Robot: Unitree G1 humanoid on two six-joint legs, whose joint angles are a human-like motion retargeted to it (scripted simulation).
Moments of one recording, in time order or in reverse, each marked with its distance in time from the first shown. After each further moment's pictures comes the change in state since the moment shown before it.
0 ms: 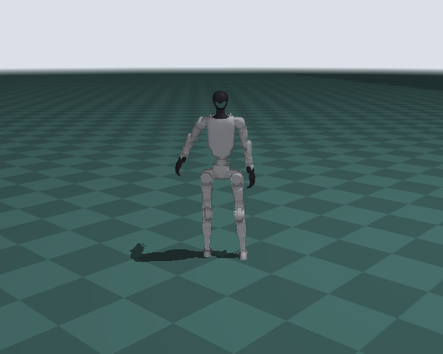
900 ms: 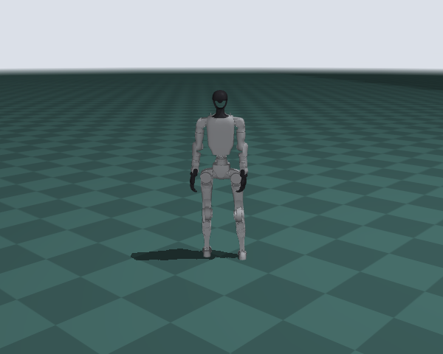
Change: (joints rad) left arm 0.463 -0.331 0.061 -0.103 0.065 -0.099 -0.043; right arm 0.256 0.152 0.000 -0.103 -0.082 -0.013 0.168; waist -0.004 -0.004 0.006; left_leg -0.009 0.002 -0.008 0.009 -0.034 -0.002; right_leg 0.001 0.011 0.011 0.000 -0.017 -0.004
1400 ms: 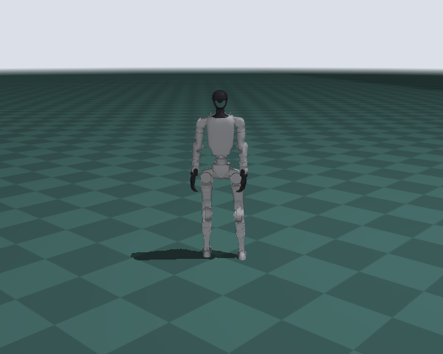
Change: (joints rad) left arm -0.001 -0.003 -0.002 -0.003 -0.001 -0.006 -0.012; right arm 0.002 0.001 0.000 -0.005 -0.009 0.002 0.003; waist -0.009 0.000 -0.009; left_leg 0.002 0.004 0.002 -0.008 -0.006 -0.001; right_leg 0.002 0.006 -0.011 -0.007 -0.001 -0.013
